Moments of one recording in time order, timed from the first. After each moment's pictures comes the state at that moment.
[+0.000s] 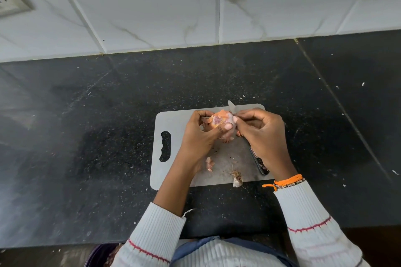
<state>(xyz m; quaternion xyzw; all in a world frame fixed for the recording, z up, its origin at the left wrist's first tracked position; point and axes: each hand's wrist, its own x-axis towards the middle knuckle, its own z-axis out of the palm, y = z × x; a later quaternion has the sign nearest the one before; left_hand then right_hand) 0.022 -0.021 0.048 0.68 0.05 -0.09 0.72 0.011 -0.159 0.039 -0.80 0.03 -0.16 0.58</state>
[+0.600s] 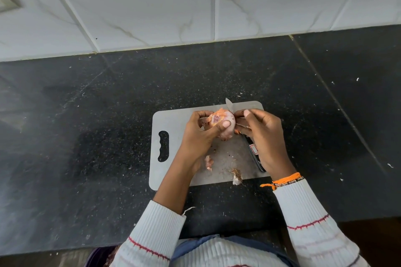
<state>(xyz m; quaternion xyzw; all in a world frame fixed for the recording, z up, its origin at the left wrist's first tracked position) 0.025 -0.021 0.044 0.67 0.08 -0.13 0.73 0.009 -0.157 0.036 -0.69 0.11 -0.09 0.71</state>
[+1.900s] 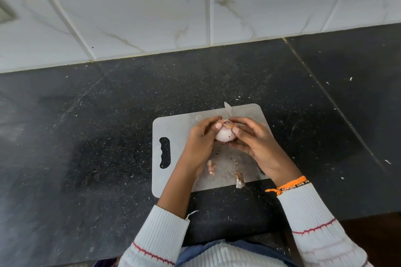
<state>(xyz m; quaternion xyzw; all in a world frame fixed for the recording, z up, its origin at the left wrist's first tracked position) 0.032 -0.018 0.035 0.71 0.01 -0.15 0.69 0.005 -0.158 0.022 -0.63 0.10 0.07 0.77</state>
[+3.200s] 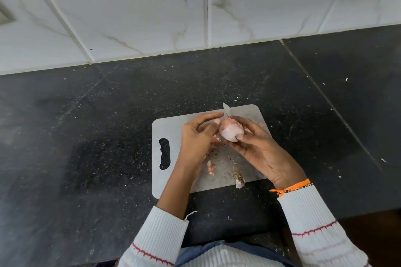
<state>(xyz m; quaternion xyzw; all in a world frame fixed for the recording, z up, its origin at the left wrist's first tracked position) 0.025 -0.014 0.052 0.67 0.01 -0.09 0.73 -0.003 -0.160 0.035 -0.44 0.10 0.13 0.88</state>
